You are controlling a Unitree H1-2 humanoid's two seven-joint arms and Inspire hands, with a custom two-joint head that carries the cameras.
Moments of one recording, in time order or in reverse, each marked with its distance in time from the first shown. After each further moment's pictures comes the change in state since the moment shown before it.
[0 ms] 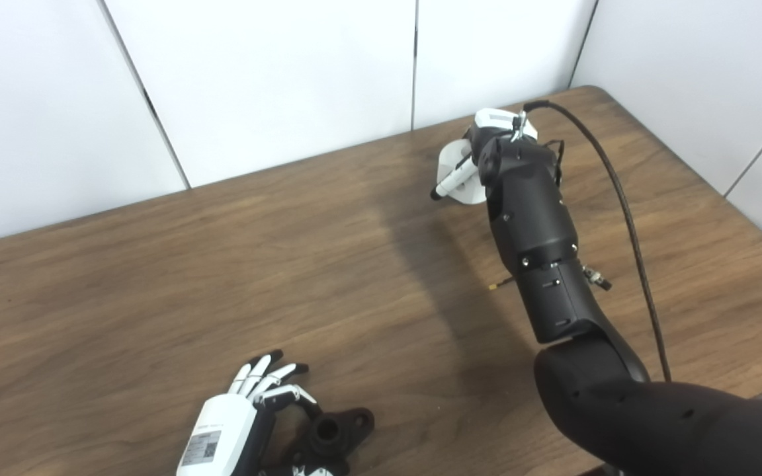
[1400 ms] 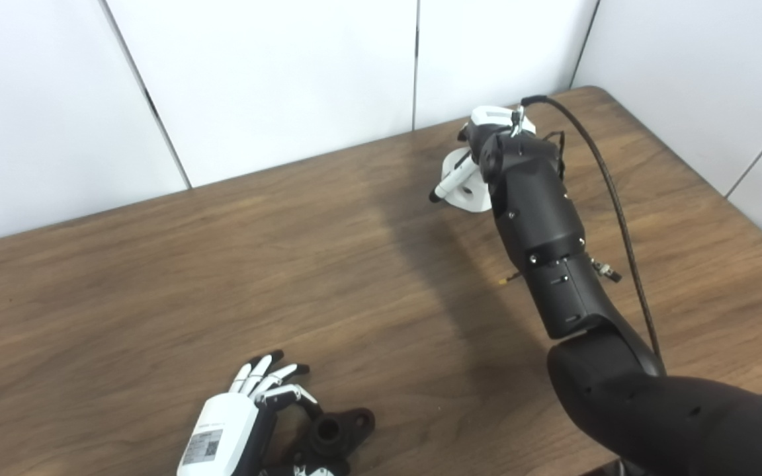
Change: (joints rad) left arm 0.000 -0.004 0.000 -0.019 0.010 0.021 -0.027; right arm 0.000 -0.047 0.063 -0.020 0.027 0.000 0.050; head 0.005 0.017
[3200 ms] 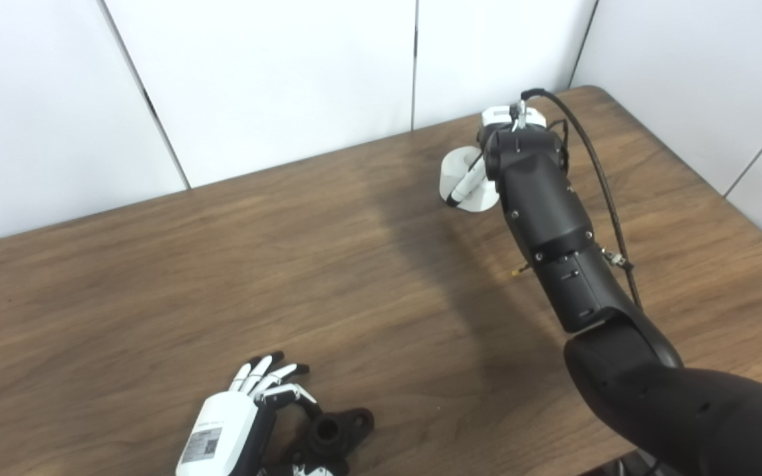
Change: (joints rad) left arm -0.004 0.000 0.005 -0.010 -0.001 0.013 -0.025; right arm -0.003 -0.064 0.097 -0.027 -0.115 0.000 0.145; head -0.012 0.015
